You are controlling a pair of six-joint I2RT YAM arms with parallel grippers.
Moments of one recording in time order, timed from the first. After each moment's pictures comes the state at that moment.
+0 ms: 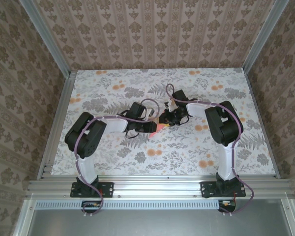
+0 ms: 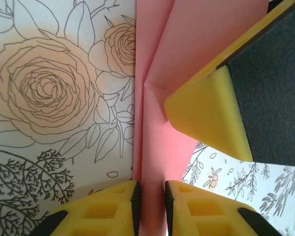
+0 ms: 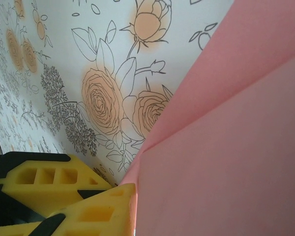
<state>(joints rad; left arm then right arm) -0.67 1.87 0.98 -0.05 0.43 -0.44 0.36 2.06 1.26 -0.39 -0.63 0.47</state>
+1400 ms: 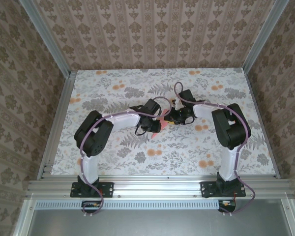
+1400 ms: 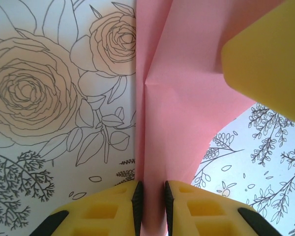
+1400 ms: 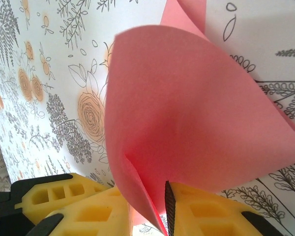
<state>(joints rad) -0.79 1.96 1.25 -0.45 0.17 -0.44 0.32 1.96 1.16 -0.30 -0.59 0.56</state>
